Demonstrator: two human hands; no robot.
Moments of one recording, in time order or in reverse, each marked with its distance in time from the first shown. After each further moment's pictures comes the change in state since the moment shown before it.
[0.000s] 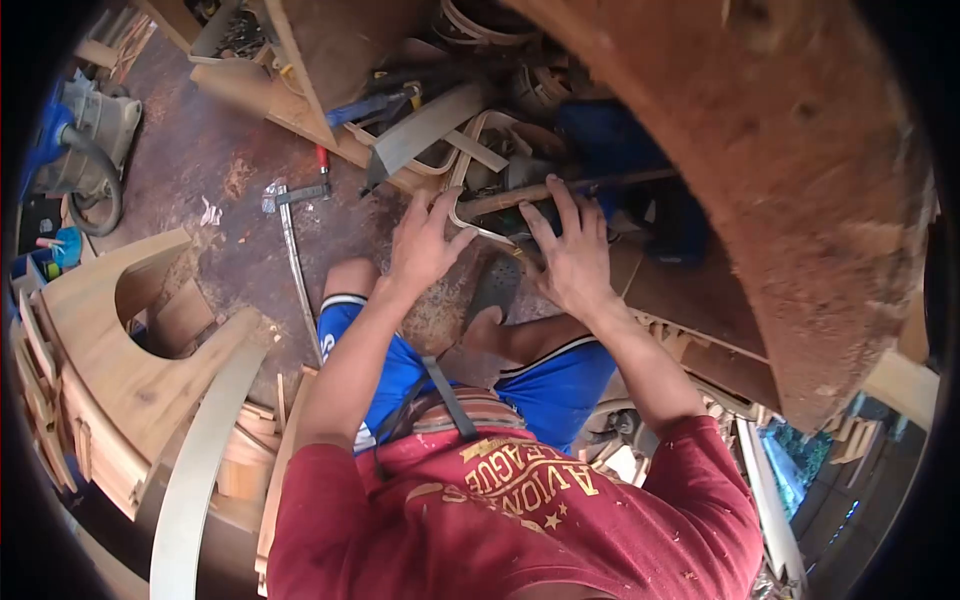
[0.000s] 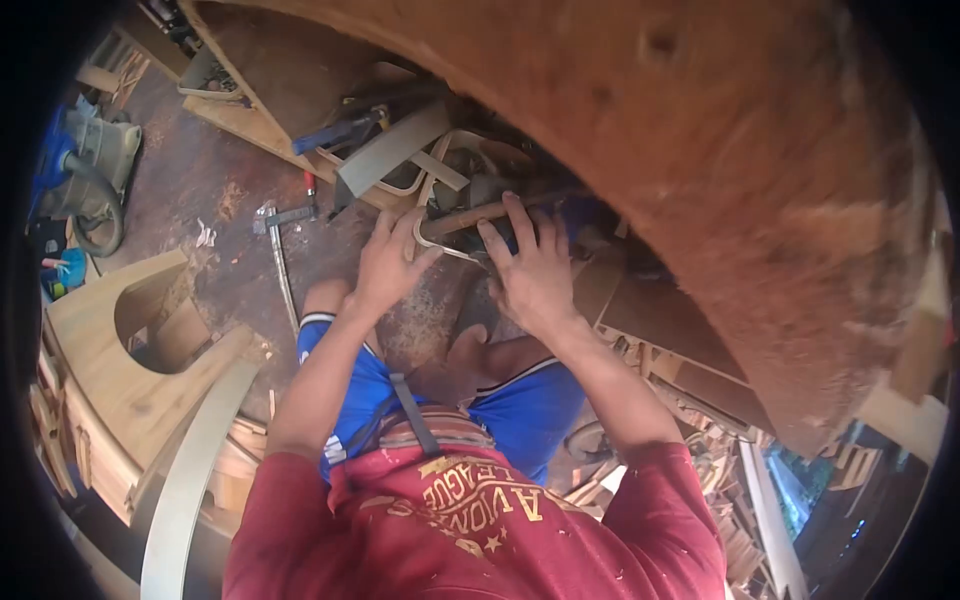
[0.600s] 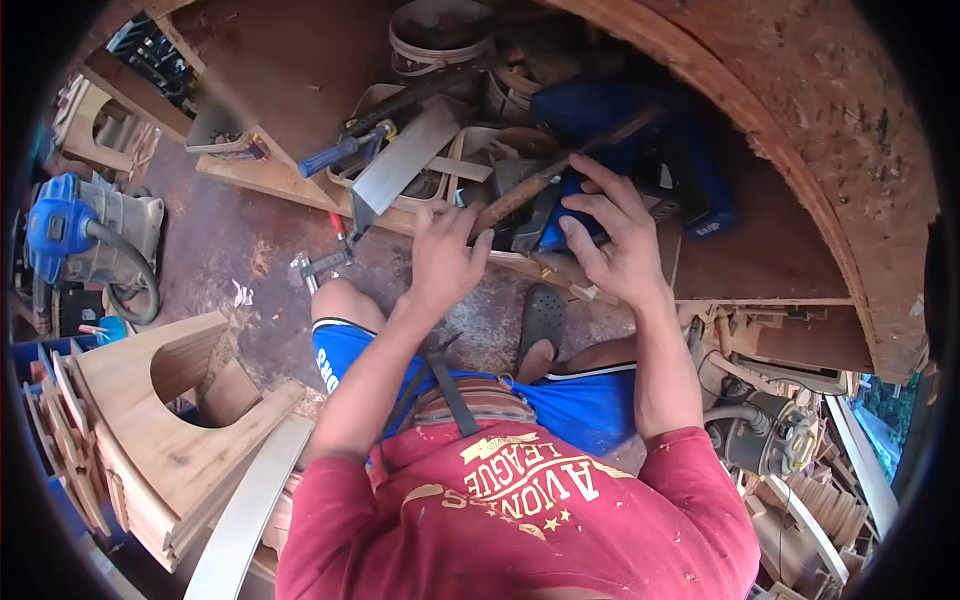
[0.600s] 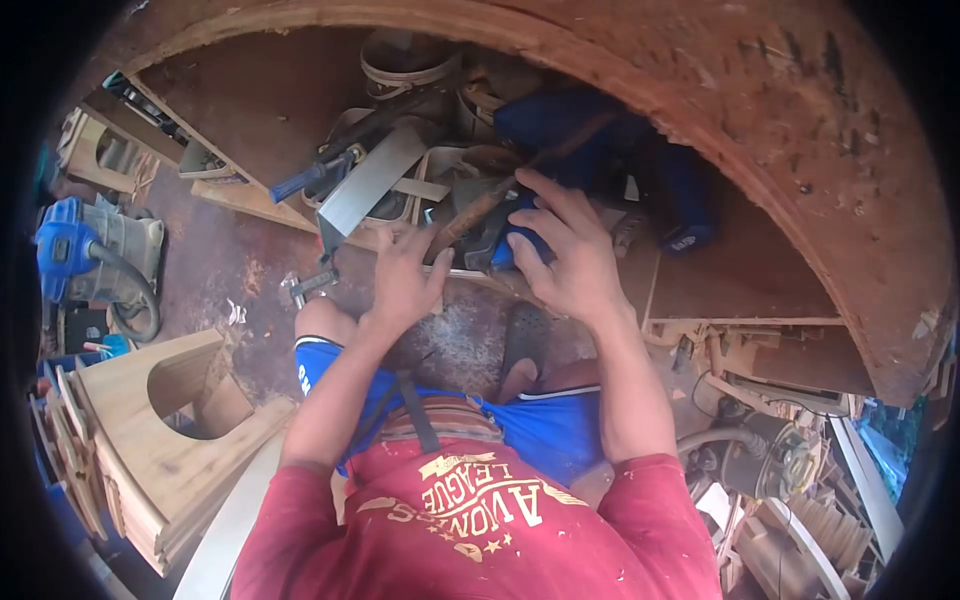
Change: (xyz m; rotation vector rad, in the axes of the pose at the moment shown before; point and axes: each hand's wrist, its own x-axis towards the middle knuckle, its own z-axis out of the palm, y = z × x) left_hand 0.021 0.003 0.021 0.200 0.089 0.448; right_hand -0.022 0.027 0.019 0.511 0.587 0.077
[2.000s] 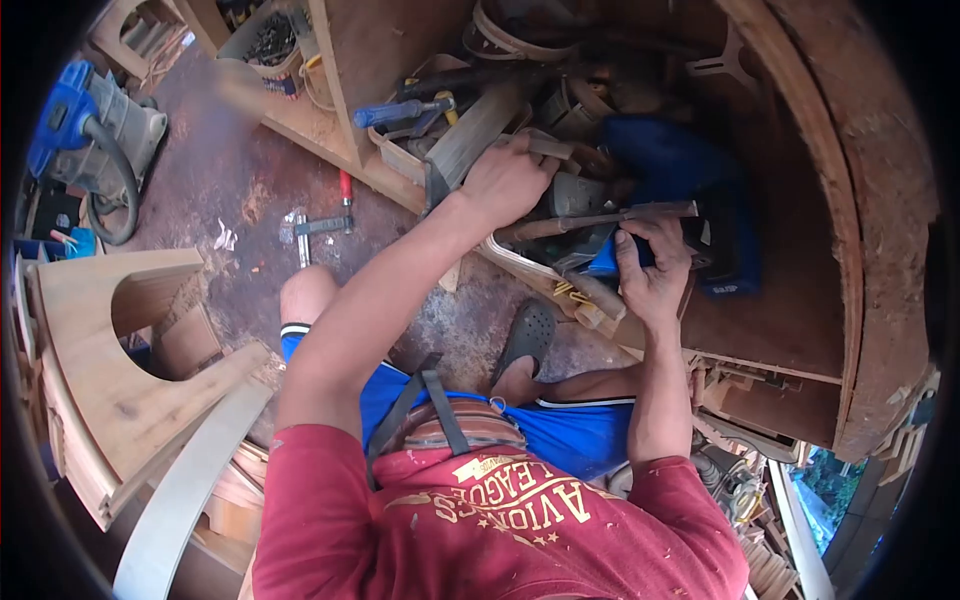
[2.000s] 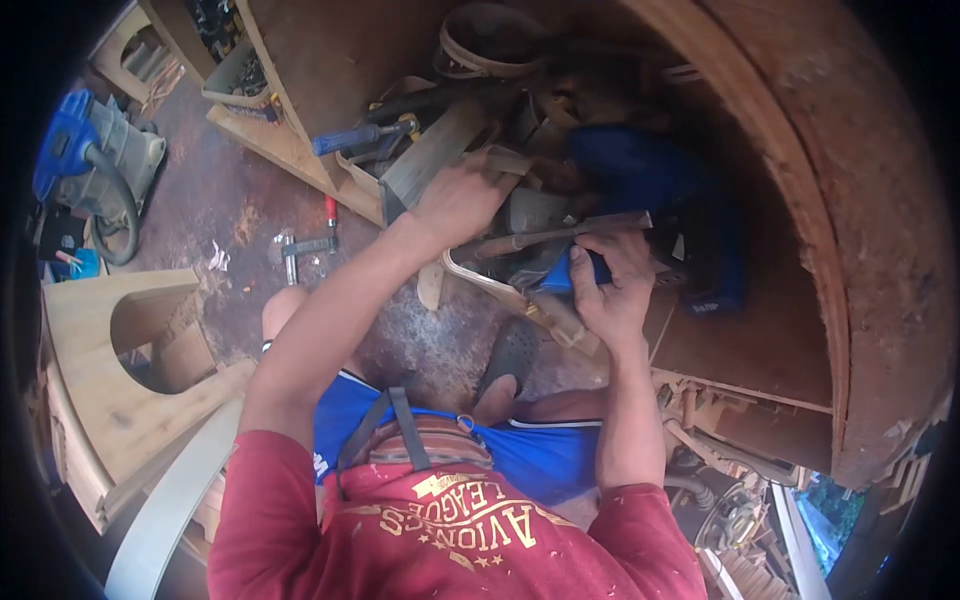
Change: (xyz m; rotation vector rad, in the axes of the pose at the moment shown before) left_hand 0.085 -0.048 0.023 0.255 -0.103 0.242; right_hand -0.002 0.022 0.023 -0.085 0.022 0.060
